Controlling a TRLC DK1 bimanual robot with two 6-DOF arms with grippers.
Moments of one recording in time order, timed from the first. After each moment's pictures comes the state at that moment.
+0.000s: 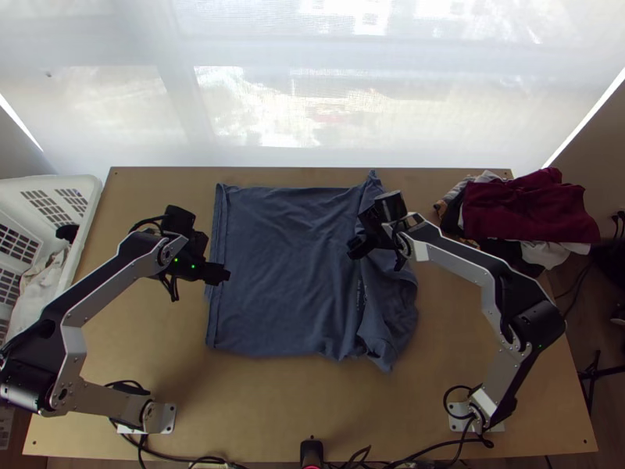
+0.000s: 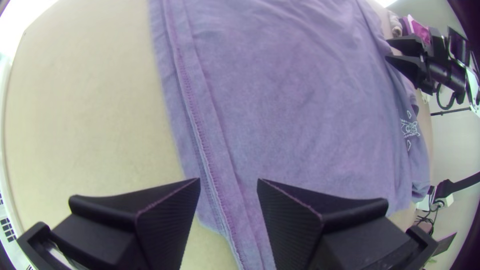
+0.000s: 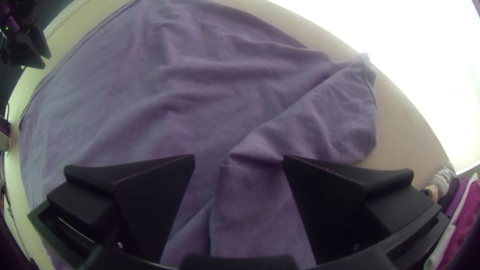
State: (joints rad) left arm -0.21 1.54 1.05 -0.72 0.17 -0.02; right arm 0.47 1.90 1.24 -0.19 -0.09 -0.20
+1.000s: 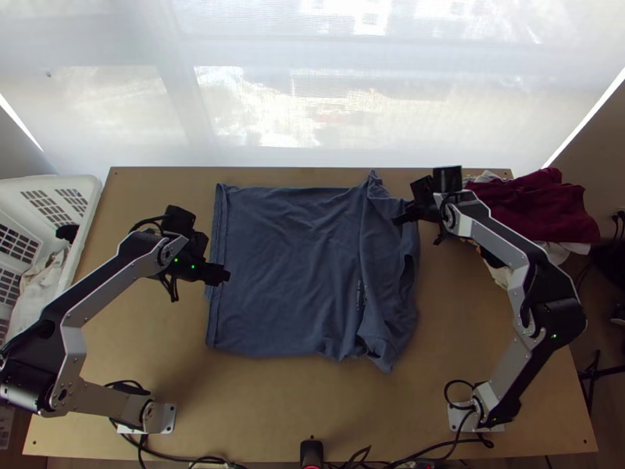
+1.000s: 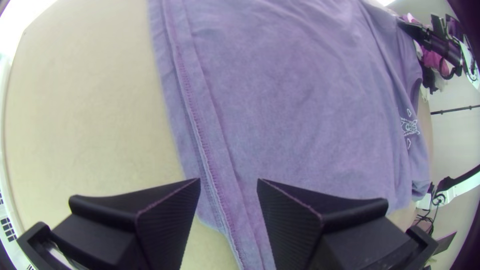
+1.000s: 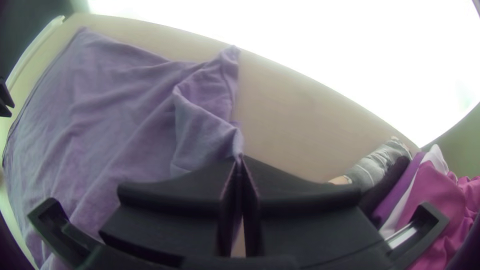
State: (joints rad) left arm -0.21 1.54 1.05 -0.73 0.17 -0.02; right arm 0.17 1.91 1.34 -0.22 -0.09 -0.27
